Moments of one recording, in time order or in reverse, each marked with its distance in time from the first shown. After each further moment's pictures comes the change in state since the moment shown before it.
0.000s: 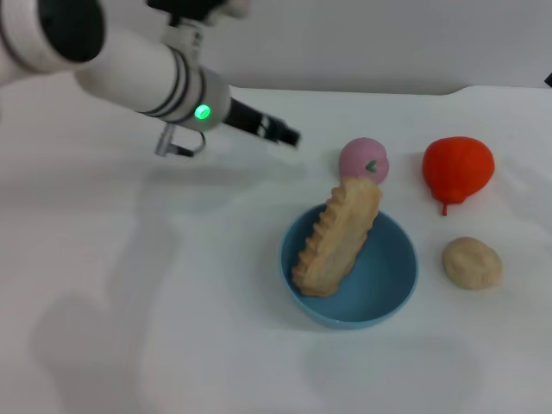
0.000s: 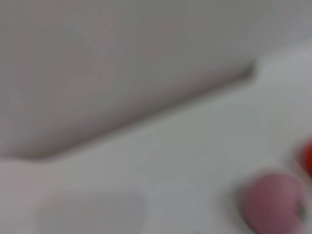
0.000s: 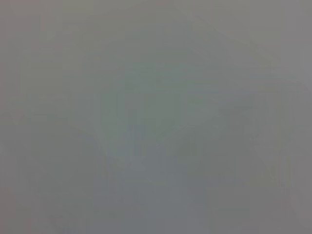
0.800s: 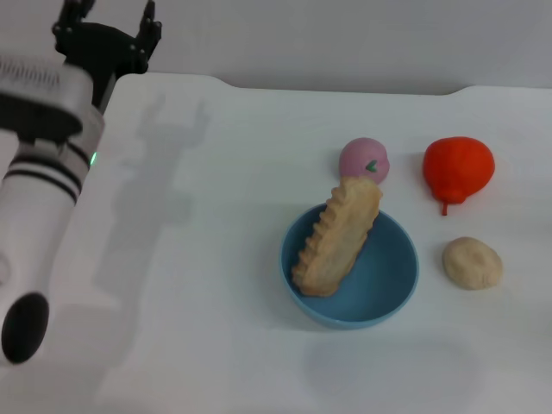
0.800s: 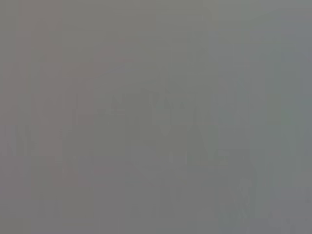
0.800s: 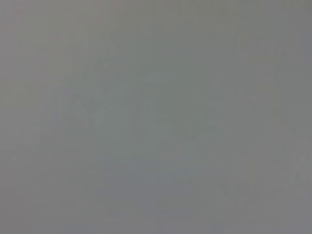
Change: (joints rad) left arm 0.341 -0.012 0.523 -0.299 -0.046 1.651 0.014; right arm 0.013 -0.028 0.485 0.389 0.093 -0.001 0.140
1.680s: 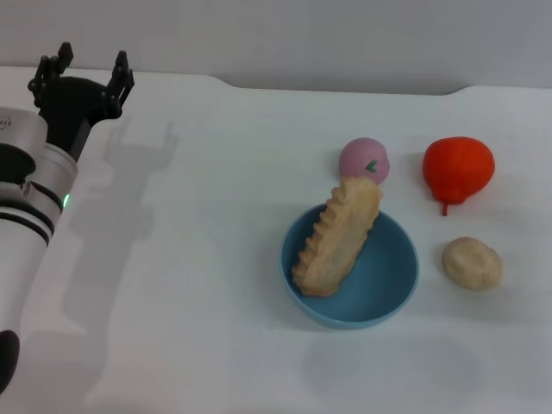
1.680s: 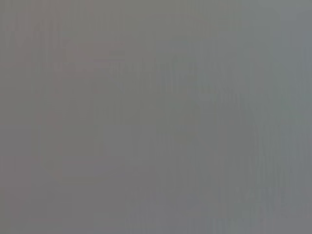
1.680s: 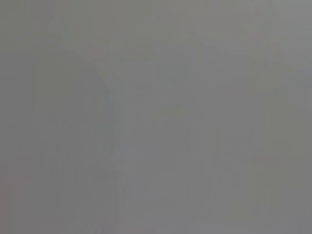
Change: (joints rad) left arm 0.008 0.000 0.050 -0.175 -0.006 0.050 -0.262; right arm 0.195 0.043 0.314 0.499 0.106 -0.004 -1.889
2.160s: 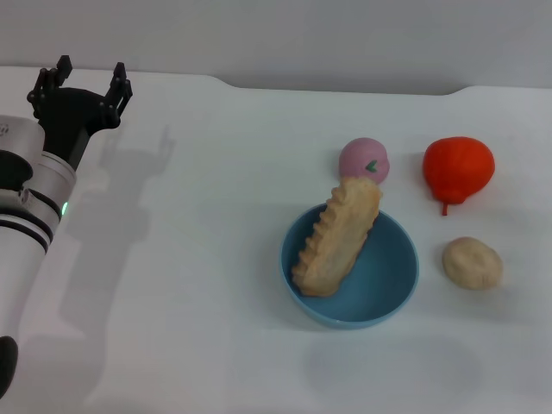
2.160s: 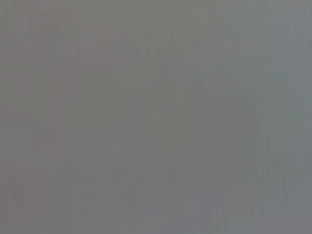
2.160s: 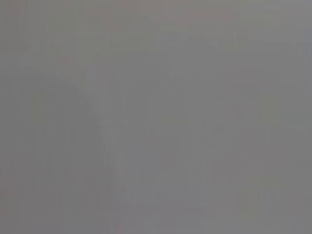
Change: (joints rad) left arm 0.014 -0.002 0.003 0.001 -0.002 -0.019 -0.018; right arm -0.005 -0.001 -0.001 -0.015 -0.002 0.009 0.201
